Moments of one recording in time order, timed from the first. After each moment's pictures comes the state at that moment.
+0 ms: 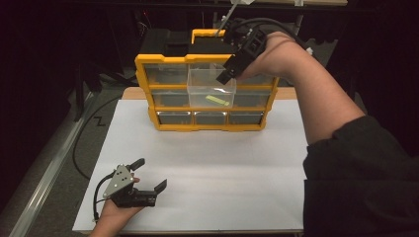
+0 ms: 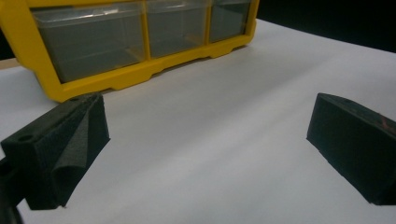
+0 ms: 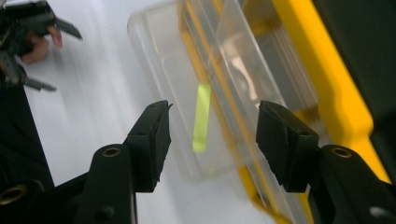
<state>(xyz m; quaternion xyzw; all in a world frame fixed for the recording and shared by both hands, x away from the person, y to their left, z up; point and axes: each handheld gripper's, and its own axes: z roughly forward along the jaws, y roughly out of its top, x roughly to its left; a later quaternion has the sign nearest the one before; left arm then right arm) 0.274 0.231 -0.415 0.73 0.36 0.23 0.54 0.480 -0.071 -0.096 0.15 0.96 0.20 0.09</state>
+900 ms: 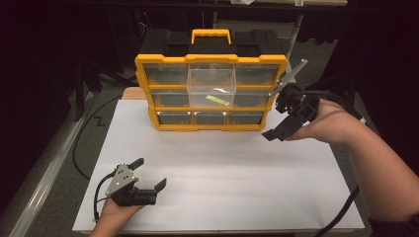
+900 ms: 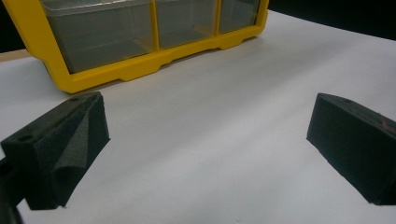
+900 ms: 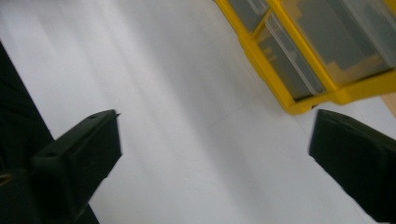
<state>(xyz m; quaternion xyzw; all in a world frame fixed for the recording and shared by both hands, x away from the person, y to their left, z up) 0.276 0.230 -0.417 0.73 0.37 0.23 0.53 0.411 -0.184 -0.187 0.23 0.95 0.19 0.09</state>
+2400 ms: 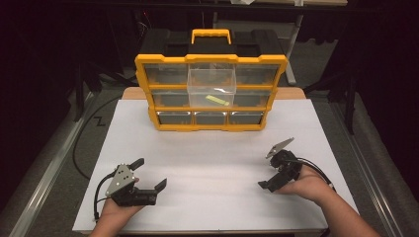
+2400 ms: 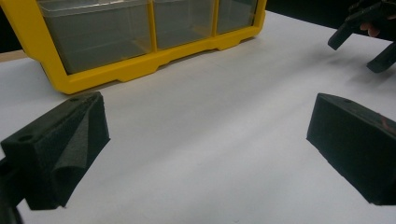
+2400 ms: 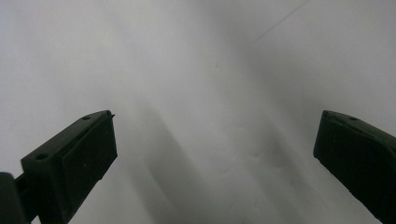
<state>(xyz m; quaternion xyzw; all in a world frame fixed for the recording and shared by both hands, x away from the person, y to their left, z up) 0.275 0.230 -0.417 0.73 0.37 0.23 0.53 0.388 -0.223 -0.395 0.29 0.93 0.21 0.06</state>
